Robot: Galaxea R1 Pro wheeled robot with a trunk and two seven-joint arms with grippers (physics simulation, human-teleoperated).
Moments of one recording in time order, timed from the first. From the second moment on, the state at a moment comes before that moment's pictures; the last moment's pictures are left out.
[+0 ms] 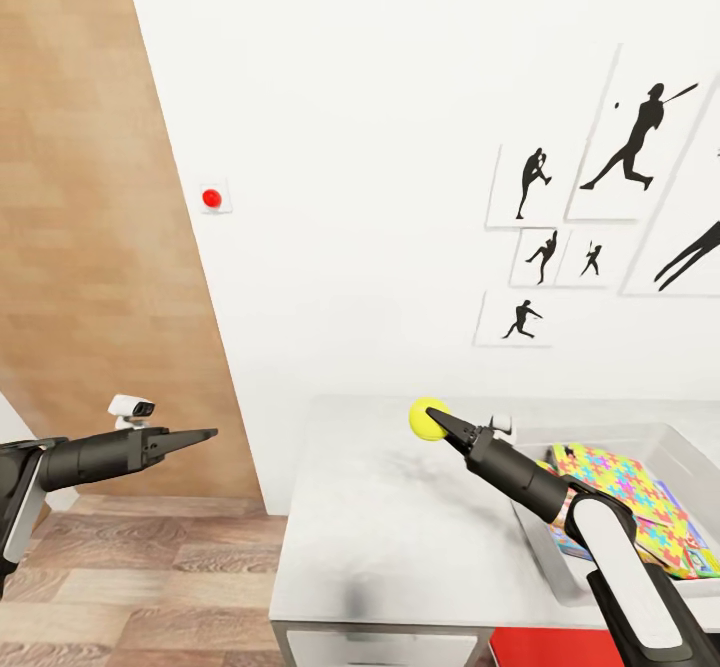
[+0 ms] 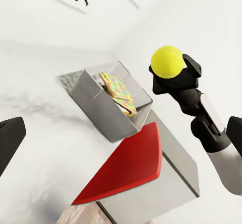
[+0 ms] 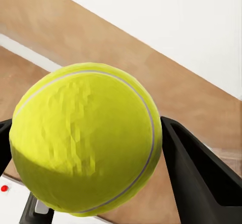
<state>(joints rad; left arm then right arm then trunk) -0.49 0.37 0.27 -1.36 0.15 1.02 -1.57 -0.29 -0.15 0.01 -1.58 -1.16 0.78 0.40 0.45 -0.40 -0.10</state>
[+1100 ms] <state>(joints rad) -0.50 0.37 0.27 -1.36 0.15 1.02 -1.57 -0.29 -0.15 0.01 -1.58 -1.16 0.78 0.41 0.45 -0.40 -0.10</state>
